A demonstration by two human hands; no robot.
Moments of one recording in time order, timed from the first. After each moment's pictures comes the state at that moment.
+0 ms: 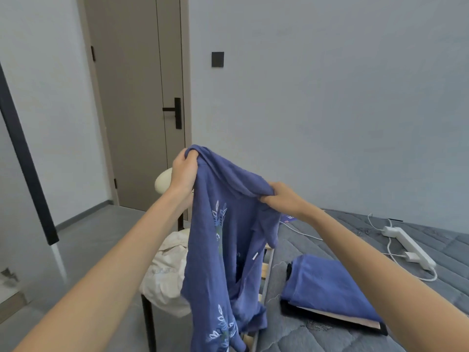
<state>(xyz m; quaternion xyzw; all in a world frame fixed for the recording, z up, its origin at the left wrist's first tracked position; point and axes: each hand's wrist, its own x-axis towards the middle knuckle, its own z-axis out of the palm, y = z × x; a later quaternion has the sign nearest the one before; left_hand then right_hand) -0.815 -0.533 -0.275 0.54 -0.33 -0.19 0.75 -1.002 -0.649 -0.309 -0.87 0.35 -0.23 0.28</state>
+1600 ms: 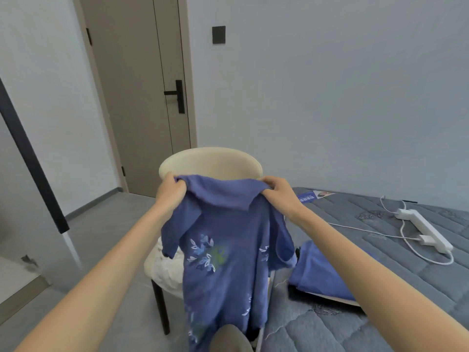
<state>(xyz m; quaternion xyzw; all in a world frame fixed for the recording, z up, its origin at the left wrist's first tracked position) -0.760 -0.539 -0.344 0.79 -0.34 -0.11 0.50 -0.985 -0.653 -0.352 -0.79 0.31 -0.34 0.41</state>
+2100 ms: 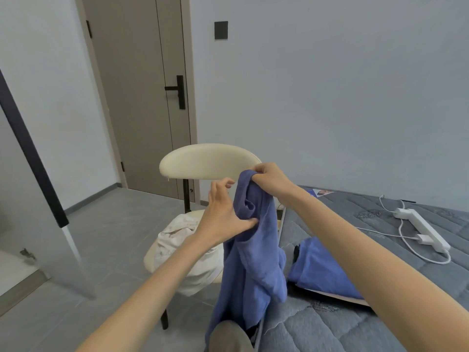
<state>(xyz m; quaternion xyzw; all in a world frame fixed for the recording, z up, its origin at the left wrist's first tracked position) -0.856 -0.537 -0.387 0.69 -0.57 -0.02 0.45 -0.959 -0.645 -0.319 -0.81 0.34 -0.28 0.38</state>
